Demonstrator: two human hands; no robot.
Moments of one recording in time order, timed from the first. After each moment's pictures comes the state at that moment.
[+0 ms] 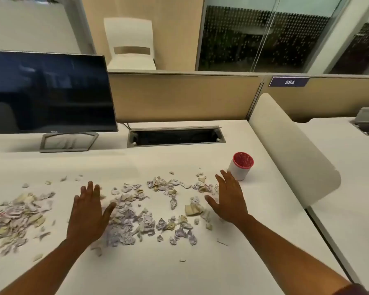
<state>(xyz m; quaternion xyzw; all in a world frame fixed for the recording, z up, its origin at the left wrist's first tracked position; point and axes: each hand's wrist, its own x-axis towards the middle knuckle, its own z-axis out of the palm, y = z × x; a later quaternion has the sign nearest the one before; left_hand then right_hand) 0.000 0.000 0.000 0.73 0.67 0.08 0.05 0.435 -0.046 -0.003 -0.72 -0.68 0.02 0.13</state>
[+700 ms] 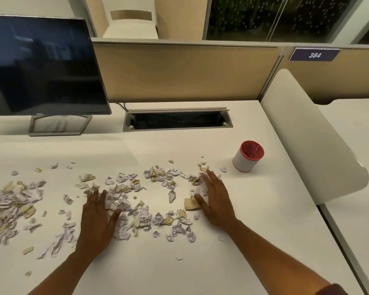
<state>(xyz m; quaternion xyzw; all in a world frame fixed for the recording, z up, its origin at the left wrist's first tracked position) 0.023 -0.020 -0.062 0.71 0.67 0.16 0.14 0.414 -0.033 -0.068 -0.67 -0.70 0.11 0.22</state>
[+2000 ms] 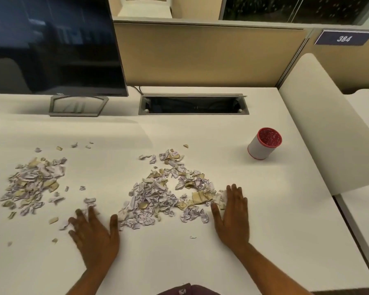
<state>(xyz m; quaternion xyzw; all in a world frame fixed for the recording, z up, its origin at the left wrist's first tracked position) 0.014 -0.115 -0.057 0.52 0.83 0.14 0.14 0.378 -0.127 -0.085 -0.77 -0.60 0.10 0.19</state>
